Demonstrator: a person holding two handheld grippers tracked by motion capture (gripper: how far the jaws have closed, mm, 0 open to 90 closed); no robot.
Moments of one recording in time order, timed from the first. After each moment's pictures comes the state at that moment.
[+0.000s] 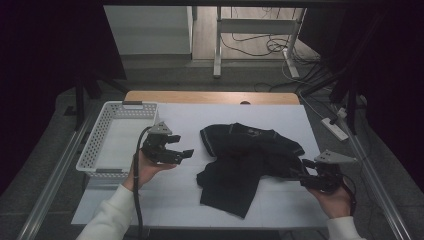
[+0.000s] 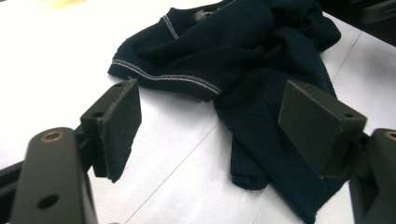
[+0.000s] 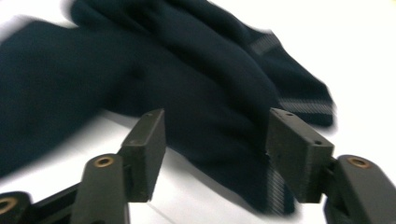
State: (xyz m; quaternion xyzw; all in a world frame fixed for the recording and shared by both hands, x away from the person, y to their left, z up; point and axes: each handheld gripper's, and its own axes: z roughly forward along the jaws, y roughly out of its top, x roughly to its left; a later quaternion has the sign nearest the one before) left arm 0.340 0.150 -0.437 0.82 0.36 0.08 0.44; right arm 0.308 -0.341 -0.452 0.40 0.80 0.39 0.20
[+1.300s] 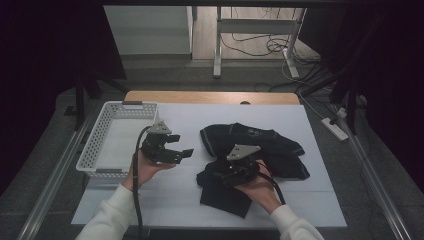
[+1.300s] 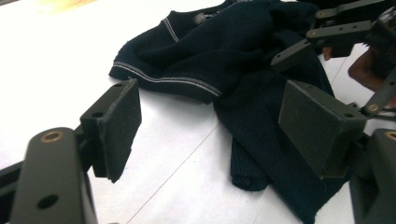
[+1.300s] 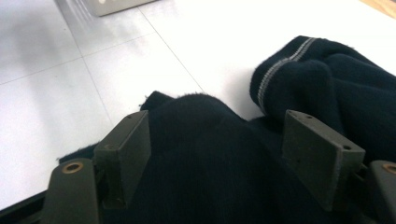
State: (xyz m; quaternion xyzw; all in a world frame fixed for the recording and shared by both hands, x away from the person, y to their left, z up) left arm 0.340 0.152 -0.435 0.82 0.36 0.09 0.44; right arm 0.335 -0.137 -0.478 0.21 0.88 0.40 0.13
